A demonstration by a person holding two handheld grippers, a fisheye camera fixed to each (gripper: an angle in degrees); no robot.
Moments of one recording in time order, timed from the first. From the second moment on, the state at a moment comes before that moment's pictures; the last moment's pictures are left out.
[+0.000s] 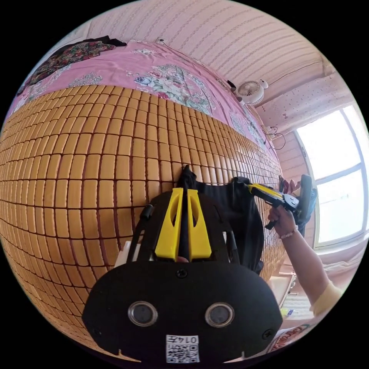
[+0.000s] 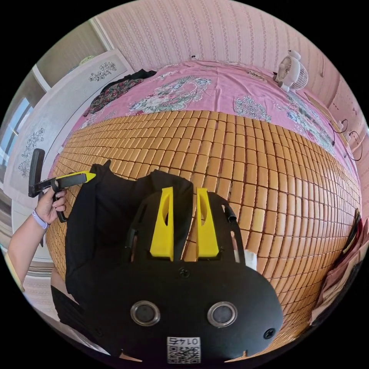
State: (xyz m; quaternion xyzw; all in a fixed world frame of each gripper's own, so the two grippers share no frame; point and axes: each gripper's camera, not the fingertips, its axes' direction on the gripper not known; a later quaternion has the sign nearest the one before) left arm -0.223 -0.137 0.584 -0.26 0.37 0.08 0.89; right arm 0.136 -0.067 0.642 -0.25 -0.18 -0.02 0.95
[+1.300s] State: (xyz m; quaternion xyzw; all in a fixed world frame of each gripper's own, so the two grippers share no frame) left arm -0.338 0.157 0.384 -0.34 0.31 0.19 0.87; right arm 0.190 0.176 0.394 -0.35 -0.26 0.03 0.90
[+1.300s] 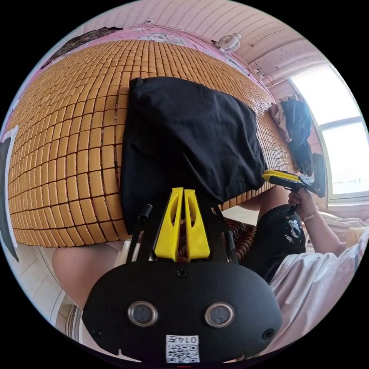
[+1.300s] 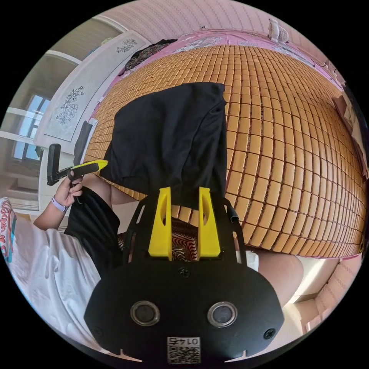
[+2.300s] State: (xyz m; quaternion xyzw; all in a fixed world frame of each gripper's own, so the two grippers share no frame) left arm -0.339 0.159 0.379 -0.30 0.36 0.15 0.87; right arm 0.172 0.172 0.410 -0.37 -0.23 -0.02 0.90
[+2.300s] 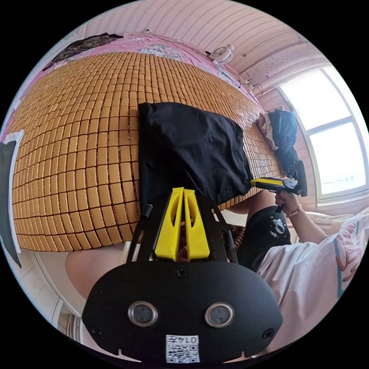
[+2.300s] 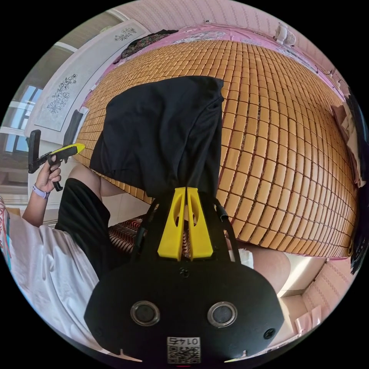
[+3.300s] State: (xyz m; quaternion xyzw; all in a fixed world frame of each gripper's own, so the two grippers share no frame) left arm -0.270 0.201 0.370 -0.30 0.24 0.27 0.89; right arm 0.114 0.174 0.425 -0.37 -0.25 0.01 0.90
